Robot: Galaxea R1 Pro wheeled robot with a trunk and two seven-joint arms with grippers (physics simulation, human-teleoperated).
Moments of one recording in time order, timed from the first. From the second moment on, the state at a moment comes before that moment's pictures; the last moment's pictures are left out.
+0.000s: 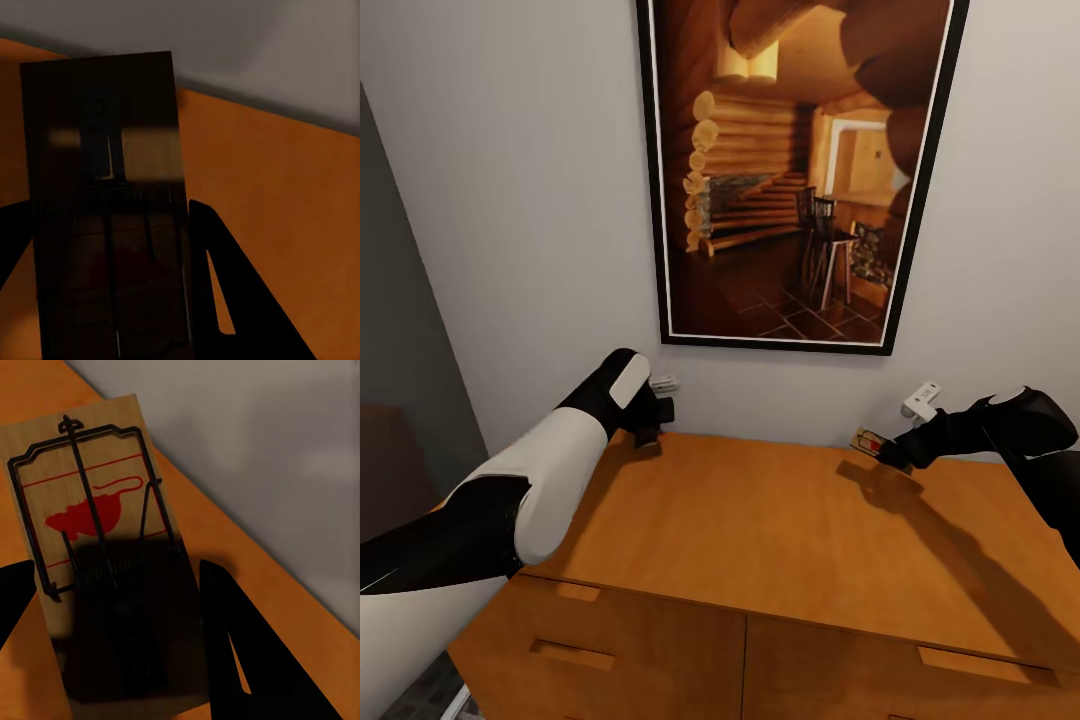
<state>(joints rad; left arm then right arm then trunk) -1.34 -0.17 0.05 -0.38 0.42 1.04 0.46 -0.81 -0.55 0.21 -1.51 0.46 1.04 1.11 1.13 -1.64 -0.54</state>
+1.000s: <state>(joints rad) -1.34 -0.17 0.05 -0.38 0.42 1.04 0.46 -0.81 -0.55 0.21 -1.51 0.46 1.04 1.11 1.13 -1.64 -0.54</state>
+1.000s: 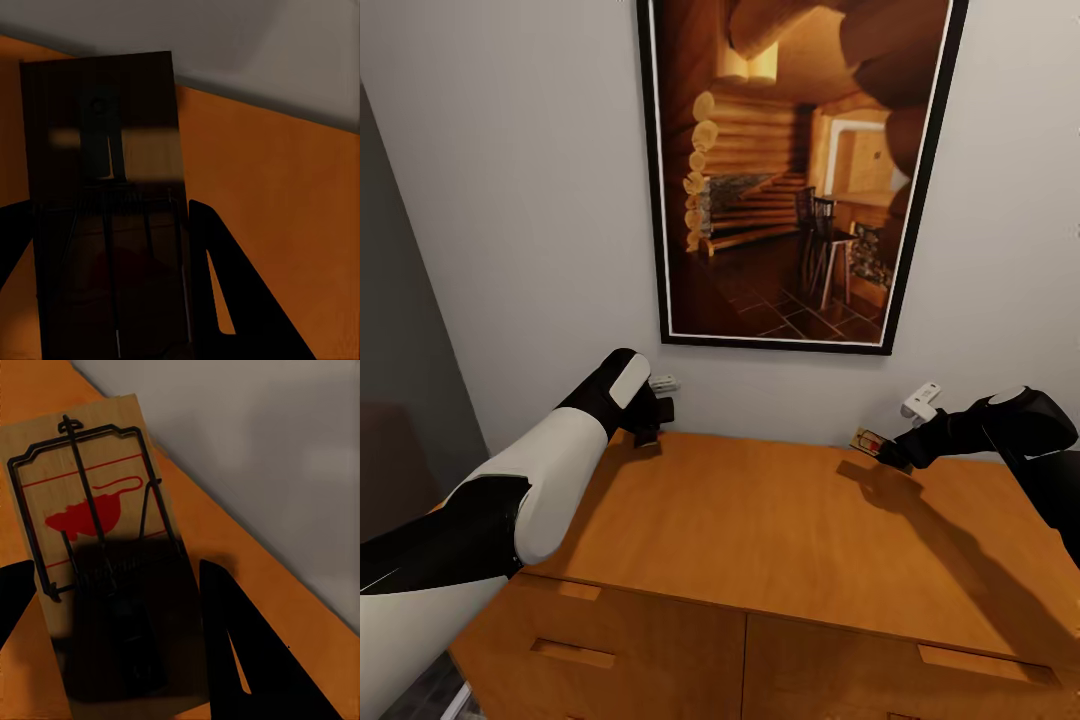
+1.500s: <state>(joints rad) -1.34 -0.17 0.05 -0.38 0.42 1.04 0.46 -0.81 -0.55 0.21 -1.51 0.46 1.04 1.11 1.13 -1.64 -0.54</state>
